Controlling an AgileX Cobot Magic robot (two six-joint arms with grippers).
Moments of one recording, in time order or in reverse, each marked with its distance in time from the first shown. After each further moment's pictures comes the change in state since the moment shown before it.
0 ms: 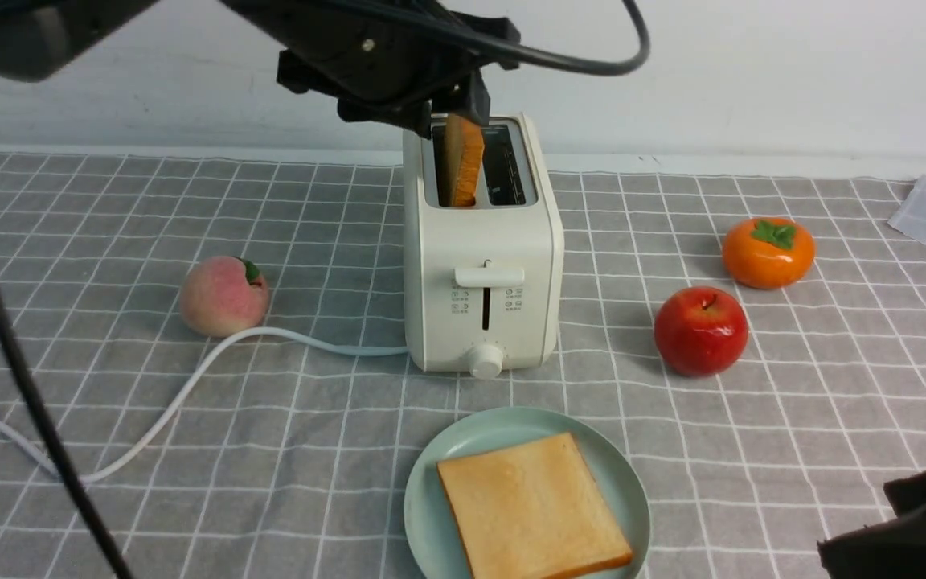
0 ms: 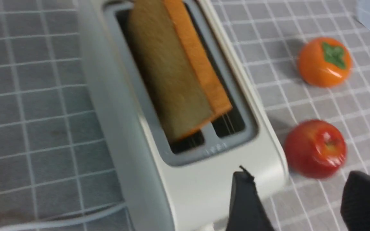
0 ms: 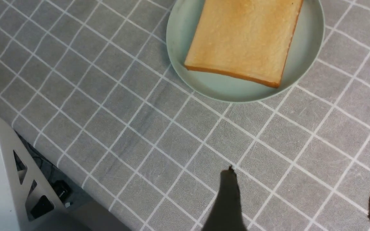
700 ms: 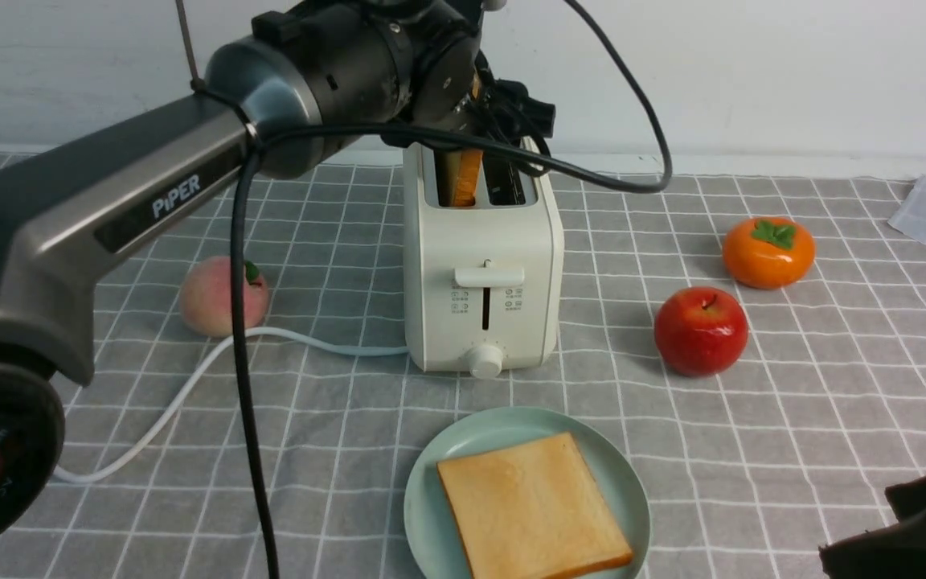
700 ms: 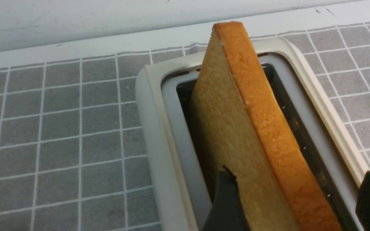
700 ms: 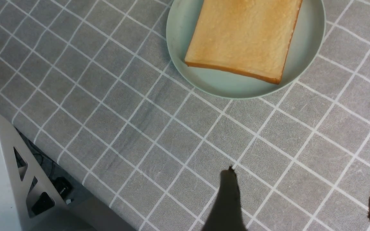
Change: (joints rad) right arm 0.000 0.000 0.000 0.000 0.009 0.001; left arm -0.054 0.227 -0.064 0.380 -0.175 -0.177
